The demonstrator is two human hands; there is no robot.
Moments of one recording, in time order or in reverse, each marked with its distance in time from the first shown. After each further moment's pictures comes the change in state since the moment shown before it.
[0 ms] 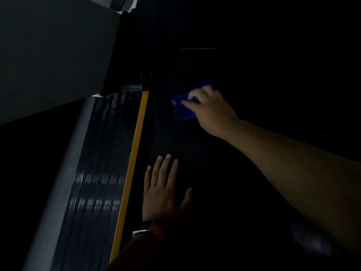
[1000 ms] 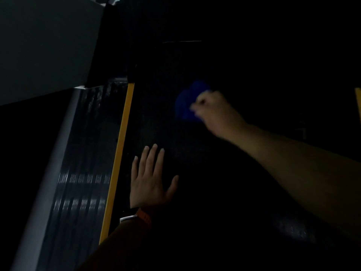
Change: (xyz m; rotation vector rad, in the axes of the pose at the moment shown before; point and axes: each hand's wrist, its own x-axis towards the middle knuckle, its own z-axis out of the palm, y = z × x) left_hand 0.002 -0.001 0.000 0.004 0.005 0.008; right_hand -0.058 0.011 -0.031 0.253 0.053 0.236
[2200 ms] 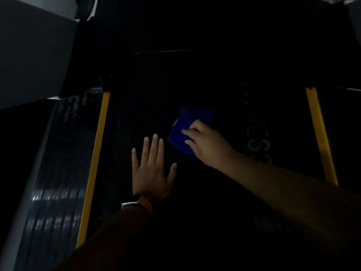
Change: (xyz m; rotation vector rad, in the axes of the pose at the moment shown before) left_hand 0.037 0.062 -0.002 0.042 -0.169 0.043; right_hand -0.088 0.000 -0.017 0.060 -0.101 -0.012
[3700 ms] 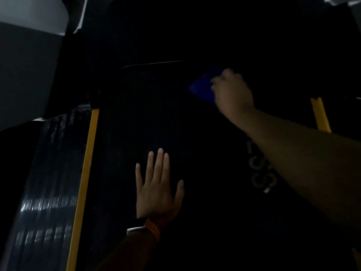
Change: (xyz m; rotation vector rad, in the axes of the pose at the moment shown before) left_hand 0.014 0.030 0.009 -0.049 0.065 0.020; right_hand 0.104 0.124 -0.057 -0.402 0.146 0.308
